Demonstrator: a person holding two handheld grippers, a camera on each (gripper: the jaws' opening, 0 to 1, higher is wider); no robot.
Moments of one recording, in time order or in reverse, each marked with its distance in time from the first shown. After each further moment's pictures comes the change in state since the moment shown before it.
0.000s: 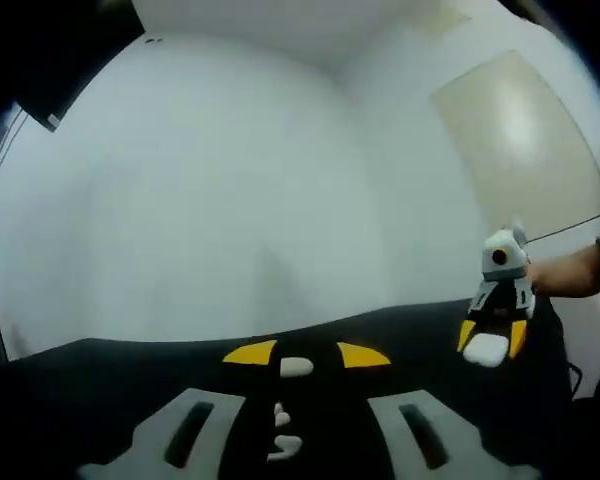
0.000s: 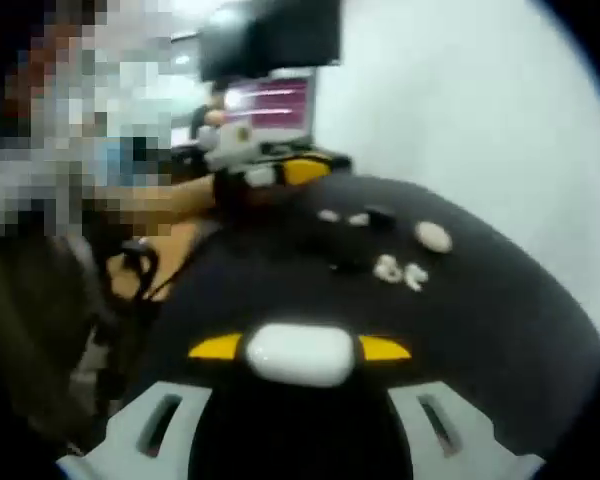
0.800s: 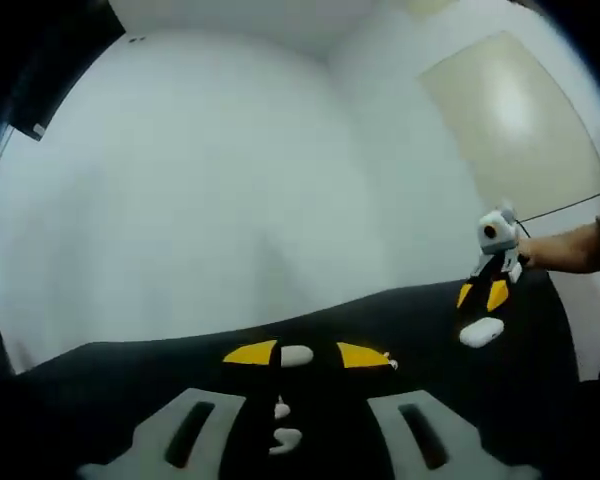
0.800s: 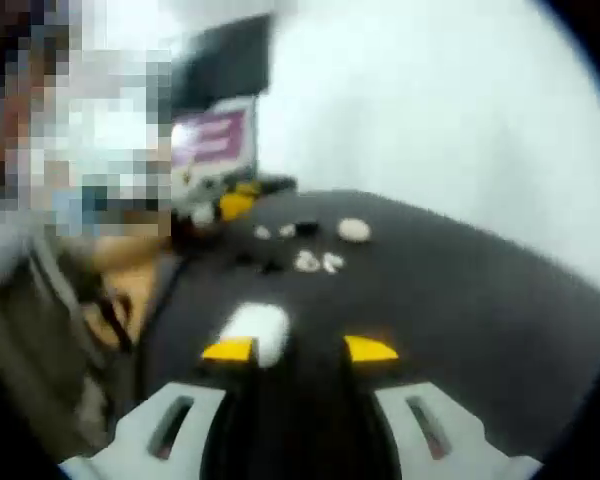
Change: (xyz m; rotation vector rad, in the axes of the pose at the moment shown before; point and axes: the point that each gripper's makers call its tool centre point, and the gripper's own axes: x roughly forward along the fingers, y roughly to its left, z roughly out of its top) left arm 0.003 -0.006 -0.008 0.054 0.055 -0.009; right arm -0.056 -0.040 -0.009 0.389 -0.190 -0.210
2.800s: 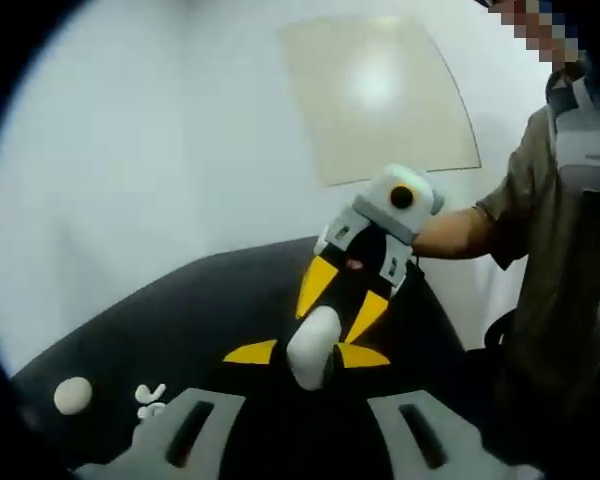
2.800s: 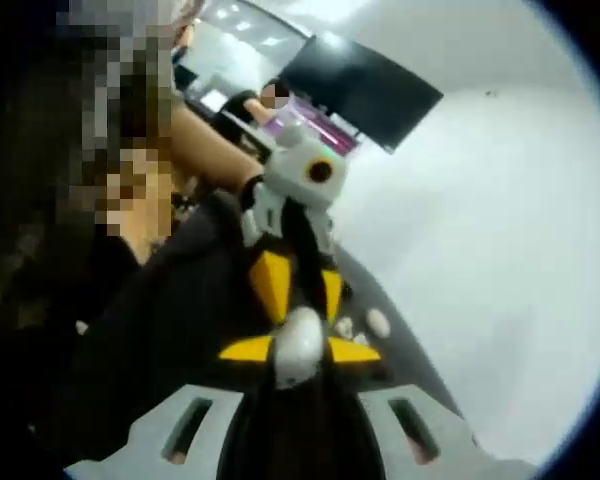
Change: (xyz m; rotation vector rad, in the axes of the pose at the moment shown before) left arm 0.033 -0.202 -0.024 0.076 0.210 -0.807; right arm 0.024 0.051 -0.001 -0.930 -0.077 -0.071
